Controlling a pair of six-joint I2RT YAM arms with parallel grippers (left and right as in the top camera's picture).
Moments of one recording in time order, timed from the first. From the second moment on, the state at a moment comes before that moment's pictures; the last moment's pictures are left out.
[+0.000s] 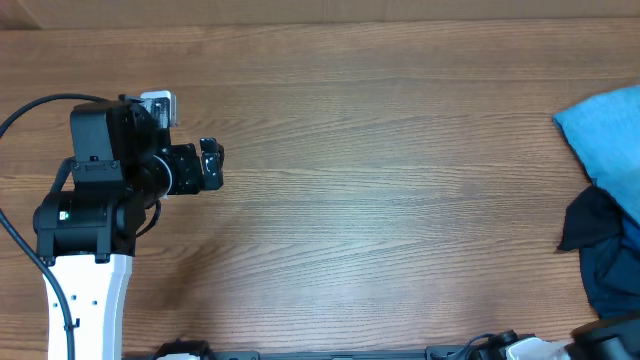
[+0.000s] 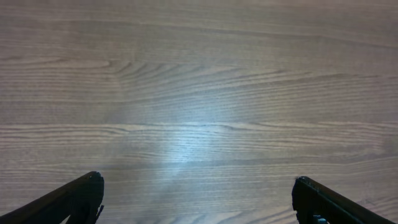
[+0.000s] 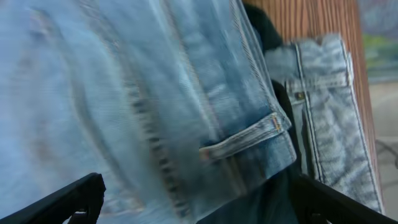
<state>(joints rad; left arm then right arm) 0.03 1.18 1.34 -1.02 0.20 -0.09 -1.22 1.58 1.26 -0.75 0.03 0.46</state>
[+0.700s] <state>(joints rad) 0.03 1.18 1.34 -1.00 0.20 -0.09 -1.29 1.71 1.32 -0.60 -0.44 0.46</state>
